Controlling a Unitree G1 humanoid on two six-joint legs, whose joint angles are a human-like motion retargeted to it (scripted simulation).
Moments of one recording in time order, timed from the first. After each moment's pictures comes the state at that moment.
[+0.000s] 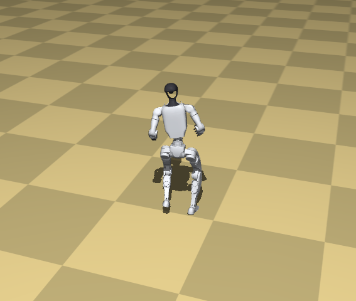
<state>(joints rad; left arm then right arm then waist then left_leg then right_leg) 0.41 0.34 -0.01 0.03 -0.22 -0.17 0.22 0.23 -0.41 0.32 0.14 0.07 -0.23 -0.15 0.07 -0.16 0.05 -0.62 0.08 0.13 1.47 -0.52 0.23 -0.57 -0.19 -0.15 1.03 -0.37 0.07</state>
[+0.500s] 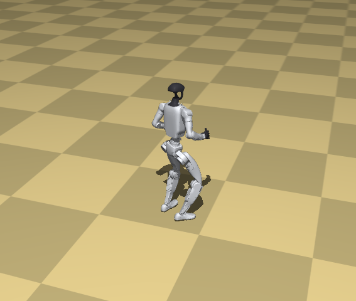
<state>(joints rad) 0.27 0.40 0.00 0.12 -0.11 -0.17 0.03 0.13 -0.38 0.29 0.11 0.05 -0.19 0.05 0.09 -0.21 0.05 -0.29 -0.16 0.22 0.69 -0.53 0.17 -0.44 -0.41 -0.16 0.96 -0.49 0.15</state>
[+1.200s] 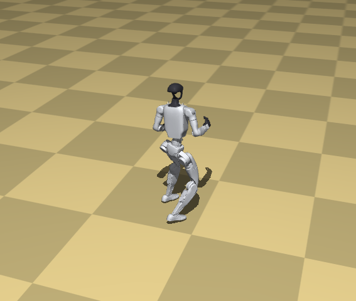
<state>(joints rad) 0.08 0.34 0.08 0.28 -0.03 -0.16 0.11 0.06 -0.33 0.10 -0.09 -0.04 -0.14 0.12 0.16 -0.30 0.07 -0.50 -0.18 -0.09 0.63 -0.09 -0.07 -0.28 -0.38 -0.17 1.03 -0.59 0.10</state>
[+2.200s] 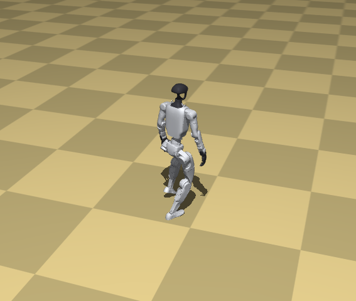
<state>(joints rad) -0.01 0.27 -0.24 1.17 0.07 -0.07 -0.13 -0.13 -0.23 0.24 1.33 -0.01 -0.04 0.13 0.06 -0.09 -0.06 -0.72 0.06 -0.01 0.75 0.42 -0.26 -0.26 -0.08 -0.16 0.65 -0.54 -0.05</state>
